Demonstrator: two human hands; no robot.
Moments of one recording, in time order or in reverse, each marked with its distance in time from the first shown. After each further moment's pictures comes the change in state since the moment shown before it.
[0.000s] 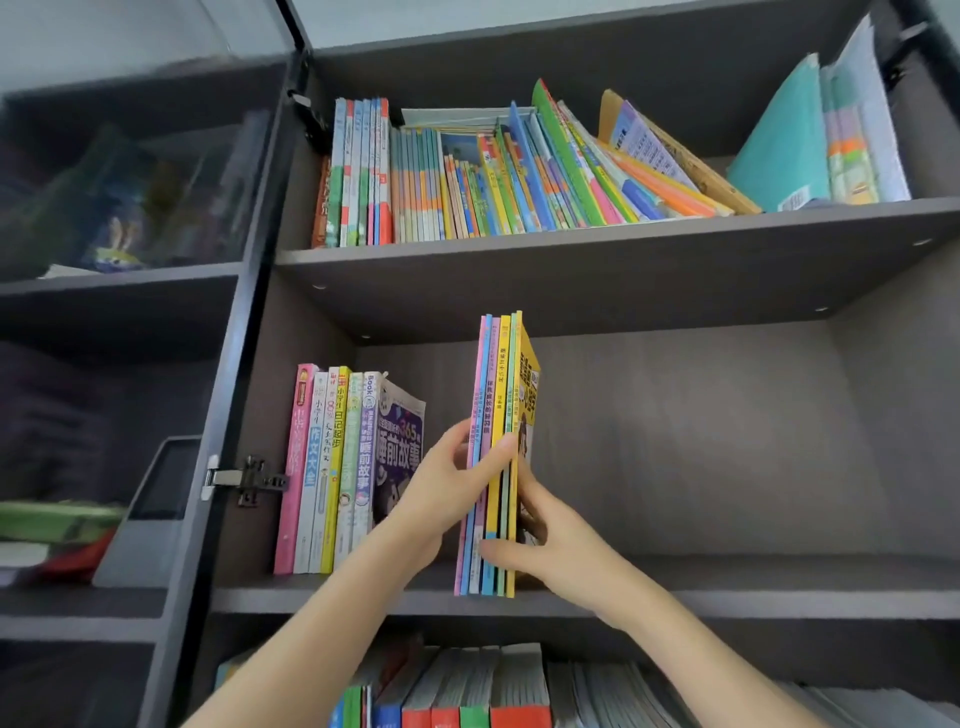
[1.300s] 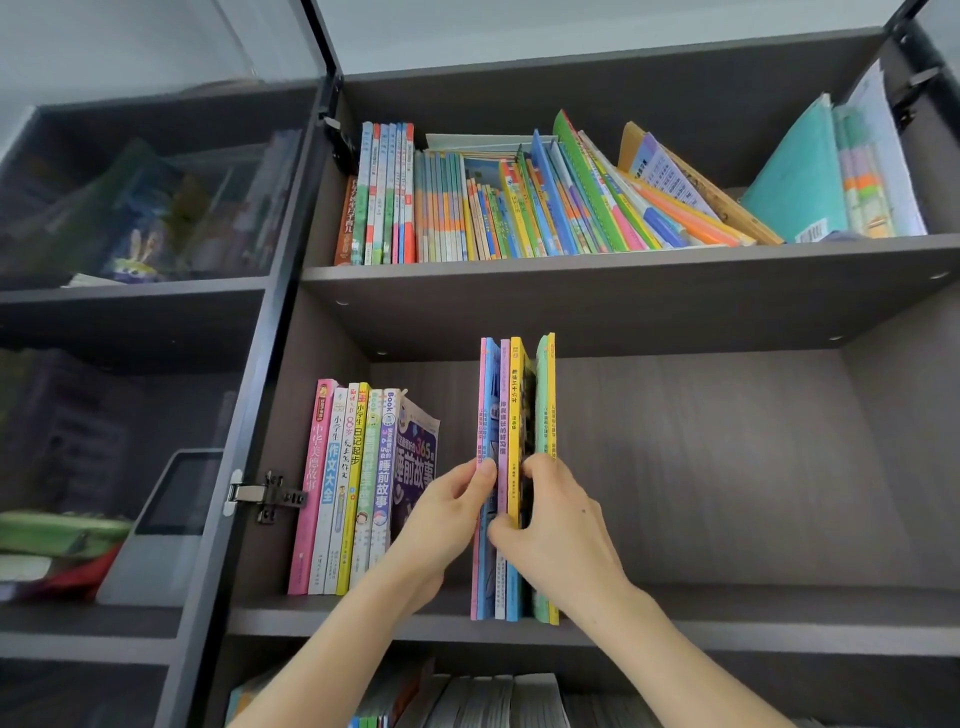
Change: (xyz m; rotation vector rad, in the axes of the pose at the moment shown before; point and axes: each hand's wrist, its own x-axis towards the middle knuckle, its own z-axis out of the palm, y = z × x) left_hand -0.010 -0.016 -0.022 -0.151 -0.041 0.008; right_hand 0.015 -0.042 0.027 -0.548 0.414 -0.093
